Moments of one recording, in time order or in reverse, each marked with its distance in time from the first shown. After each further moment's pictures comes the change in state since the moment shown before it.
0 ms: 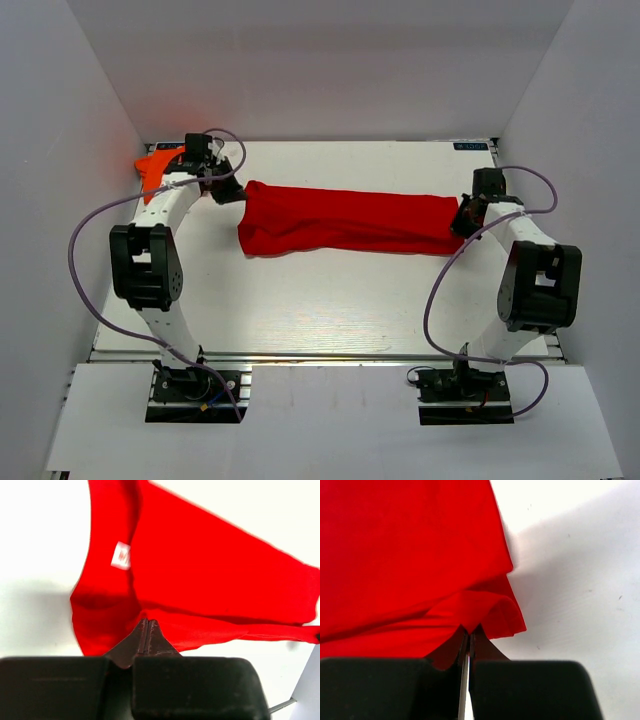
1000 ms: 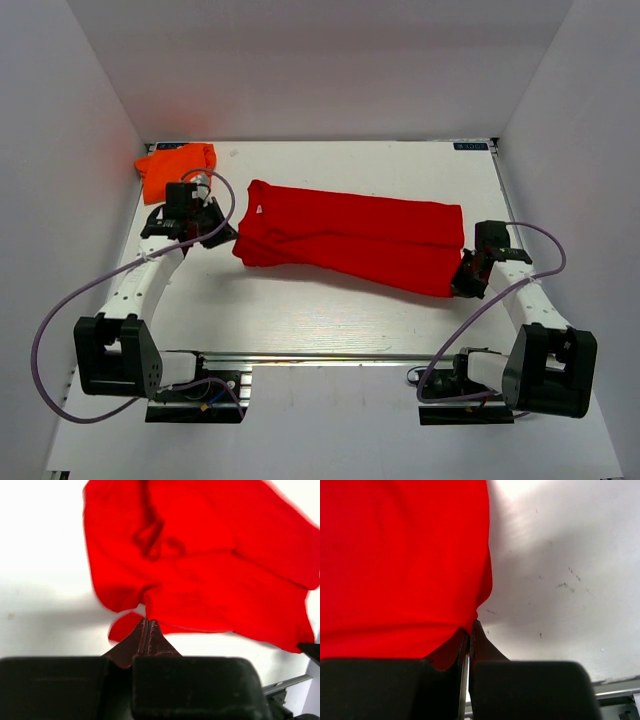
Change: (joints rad) left arm 0.001 -0.551 -0.484 0.048 -0.003 0.010; right arm 0.000 -0.461 -0.408 -0.224 -0.033 0.049
